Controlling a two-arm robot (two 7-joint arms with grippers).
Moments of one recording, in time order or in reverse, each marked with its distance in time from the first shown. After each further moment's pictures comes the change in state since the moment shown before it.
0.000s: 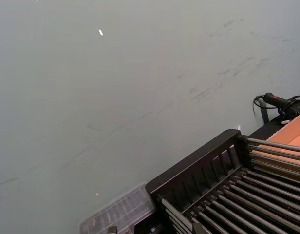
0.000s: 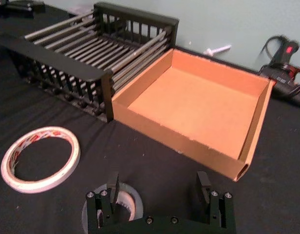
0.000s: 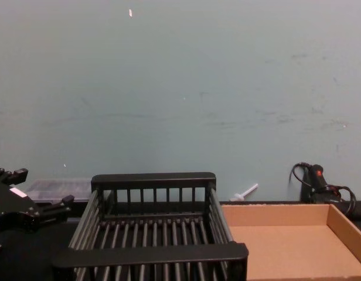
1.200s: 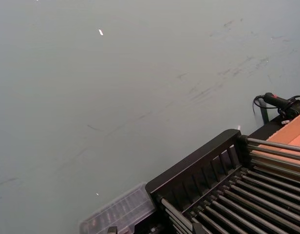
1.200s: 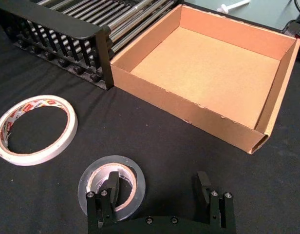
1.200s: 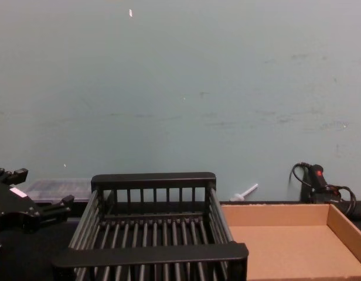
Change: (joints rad) left arm 0.000 0.000 0.000 0.000 0.000 0.000 0.000; right arm 0.036 -0.045 0.016 0.036 -0.061 0.163 0.080
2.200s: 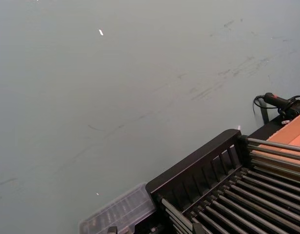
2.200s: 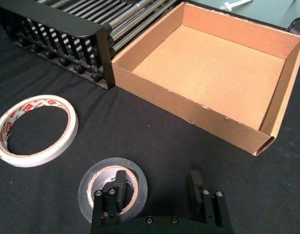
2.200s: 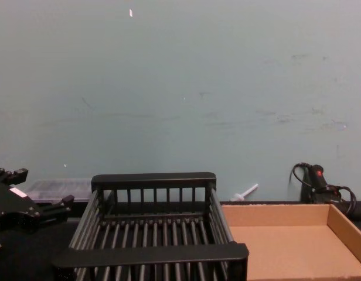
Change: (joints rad) left arm 0.000 0.000 0.000 0.000 0.000 0.000 0.000; right arm 0.014 -0.018 -0.004 0.016 -0.018 0.010 0.014
